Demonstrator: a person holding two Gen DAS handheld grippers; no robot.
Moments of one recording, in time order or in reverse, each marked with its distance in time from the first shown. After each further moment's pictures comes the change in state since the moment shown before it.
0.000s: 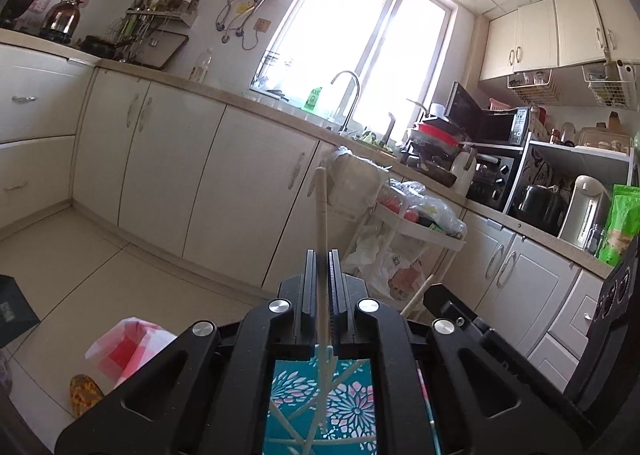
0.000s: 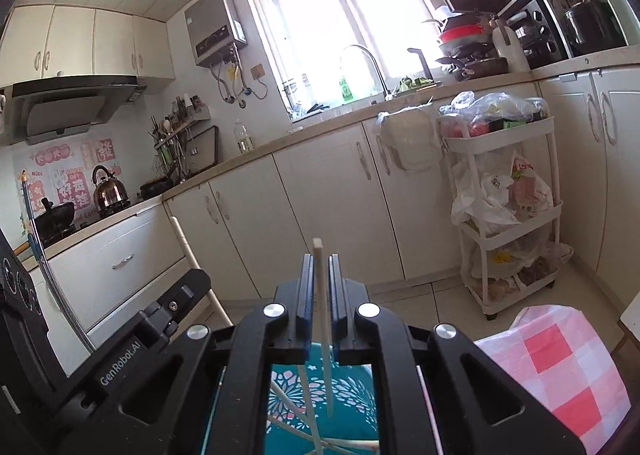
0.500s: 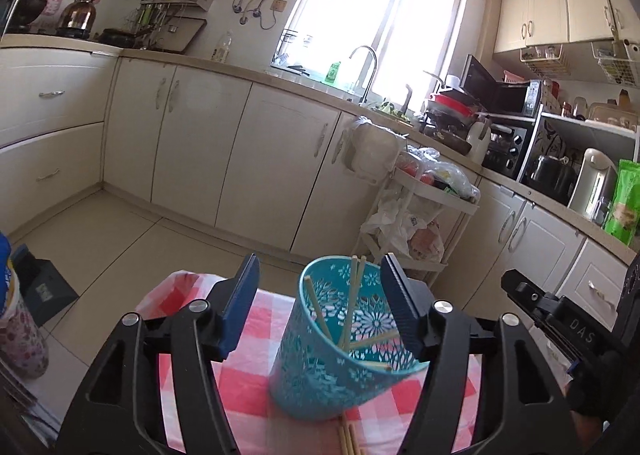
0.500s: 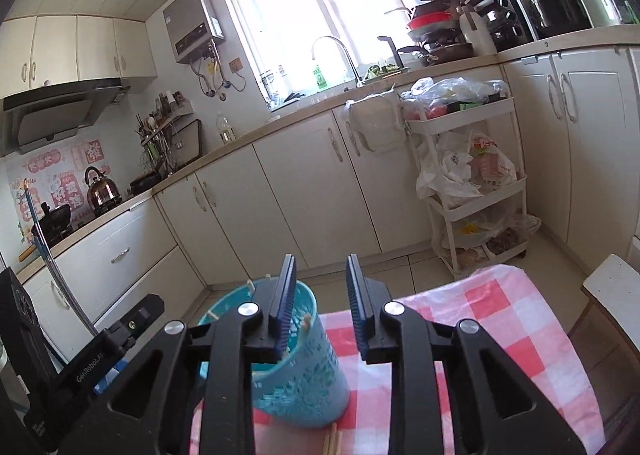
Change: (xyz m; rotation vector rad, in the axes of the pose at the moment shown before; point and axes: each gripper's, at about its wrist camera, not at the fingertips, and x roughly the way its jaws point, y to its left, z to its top) left arm -0.092 0.004 -0.023 0.039 0.111 0.088; right arm -0.096 -0.031 -0.013 0.047 0.071 -0.060
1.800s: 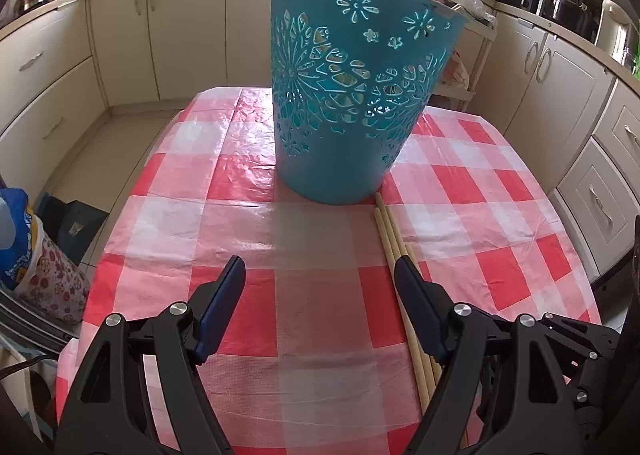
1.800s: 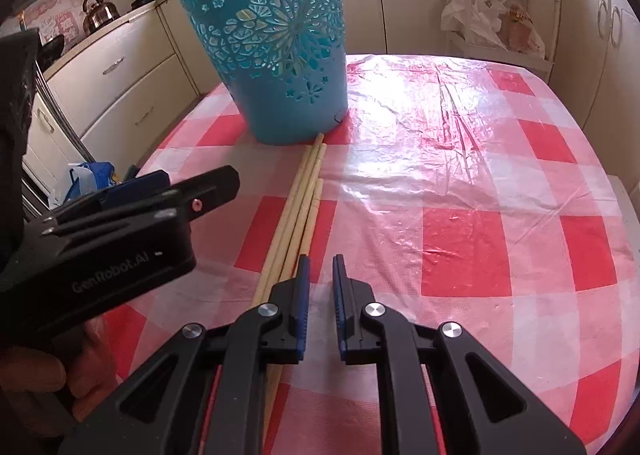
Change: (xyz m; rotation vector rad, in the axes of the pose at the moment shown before) left arm 0.022 -0.019 -0.141 0.183 0.507 0.116; right arm 0.005 -0.002 -0.171 -0.185 0.603 -0.012
